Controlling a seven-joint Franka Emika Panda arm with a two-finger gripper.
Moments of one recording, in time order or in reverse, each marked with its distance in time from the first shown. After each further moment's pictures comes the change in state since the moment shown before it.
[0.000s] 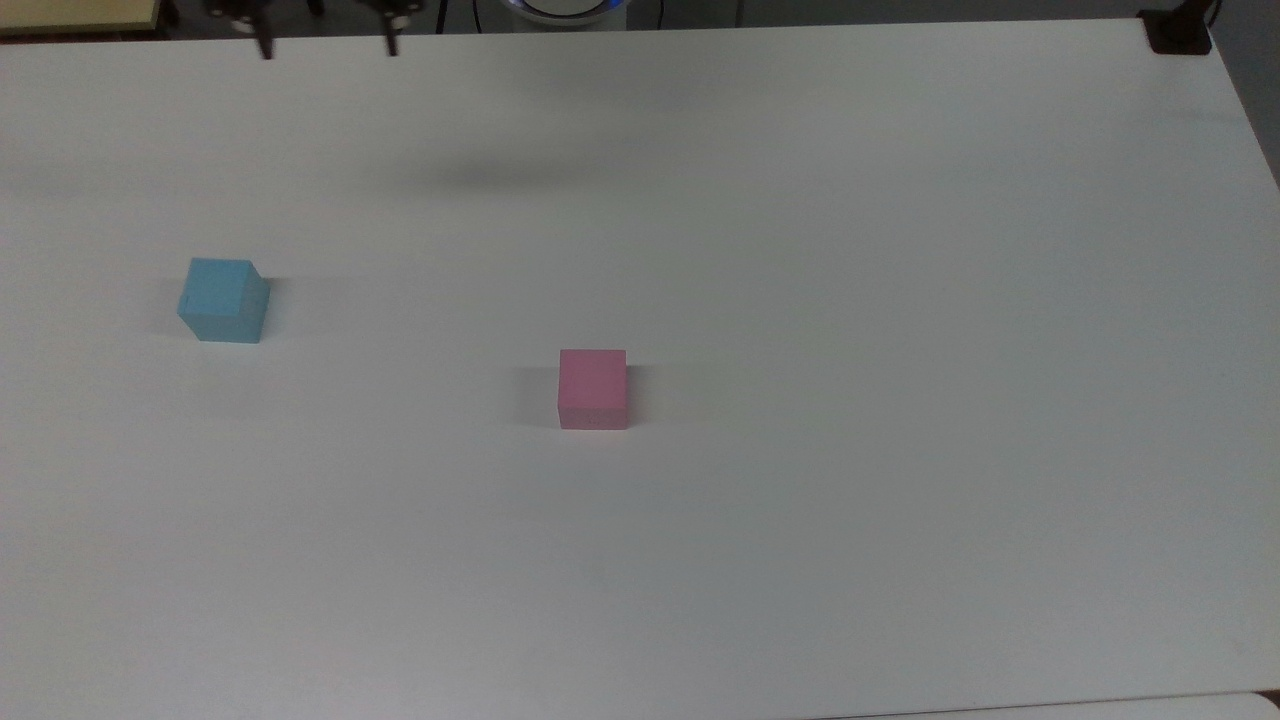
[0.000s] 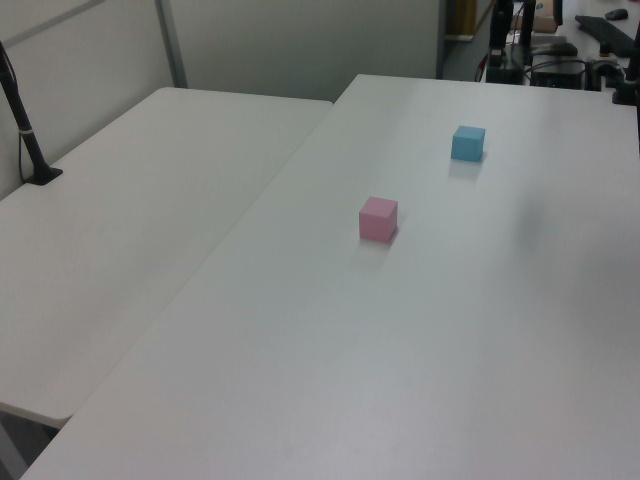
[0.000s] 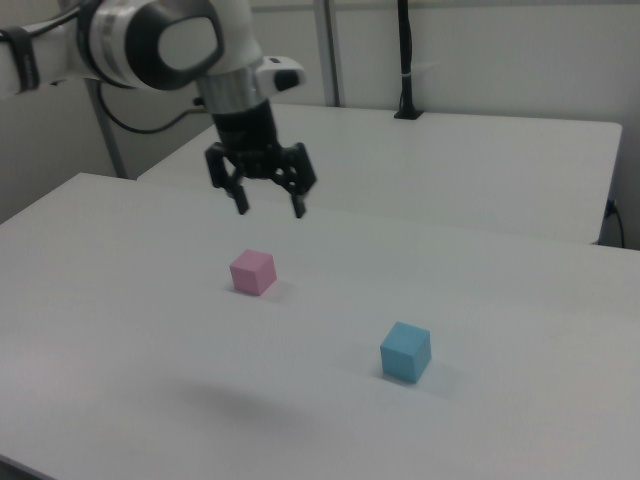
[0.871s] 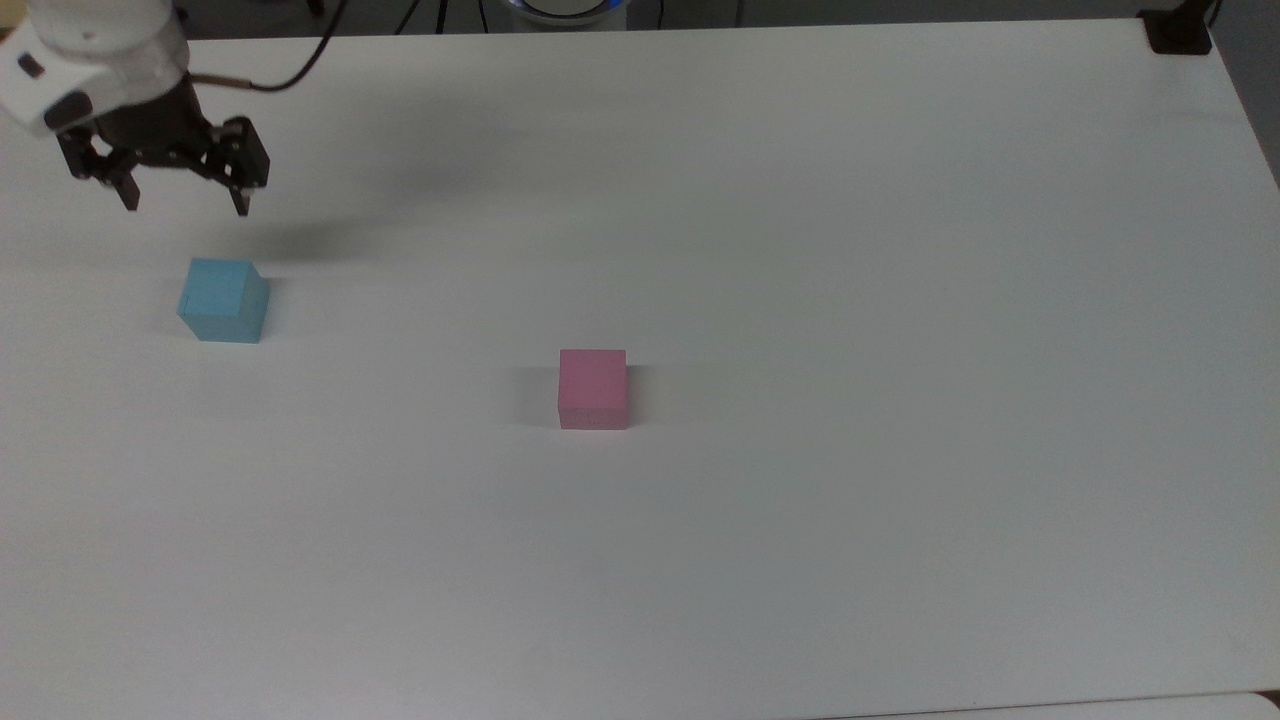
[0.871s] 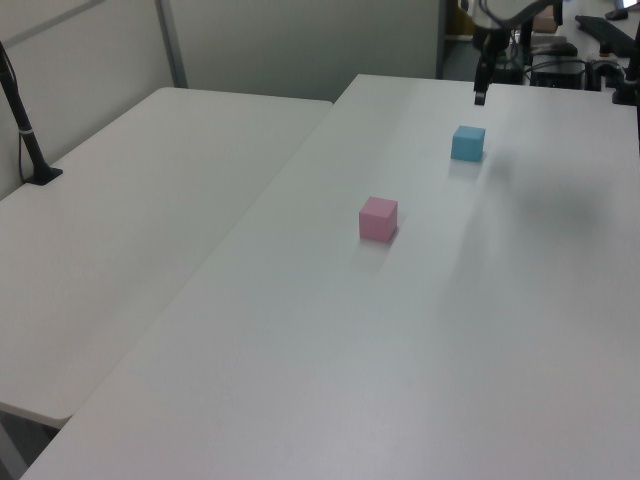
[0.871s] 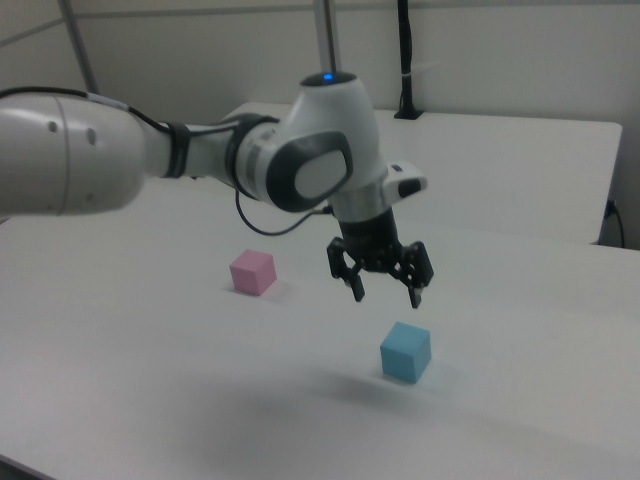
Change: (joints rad) arm -0.207 0.307 -0.004 -0.012 0.001 0.360 -0.115
